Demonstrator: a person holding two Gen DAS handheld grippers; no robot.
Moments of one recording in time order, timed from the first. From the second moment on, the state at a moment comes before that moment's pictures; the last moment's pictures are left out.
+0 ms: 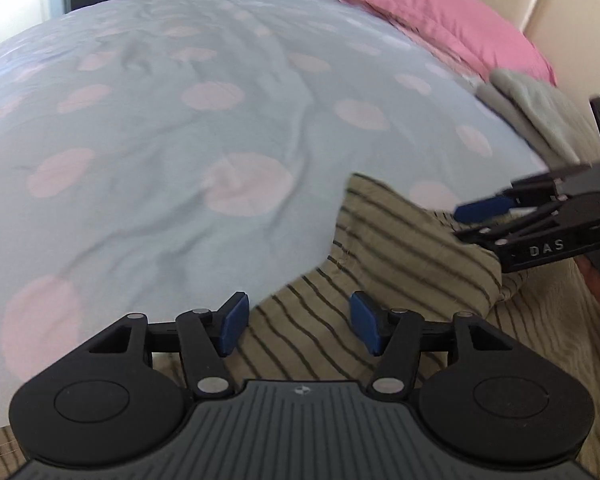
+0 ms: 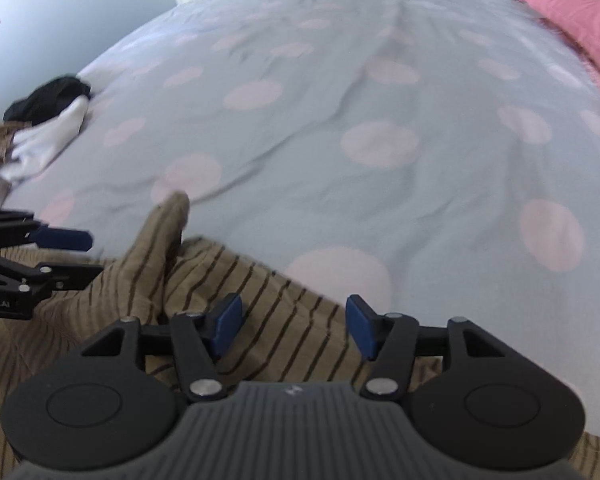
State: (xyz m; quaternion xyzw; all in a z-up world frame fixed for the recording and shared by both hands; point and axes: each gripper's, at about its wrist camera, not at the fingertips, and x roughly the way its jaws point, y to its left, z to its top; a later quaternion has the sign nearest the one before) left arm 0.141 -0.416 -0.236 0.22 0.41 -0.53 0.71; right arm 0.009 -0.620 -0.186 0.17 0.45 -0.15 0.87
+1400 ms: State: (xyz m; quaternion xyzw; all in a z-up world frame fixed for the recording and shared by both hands) left arm 0.102 -0.342 -0.160 0.25 0.36 -0.45 0.78; right arm -0.070 -0.607 -0.129 0.17 0.43 -0.30 0.84
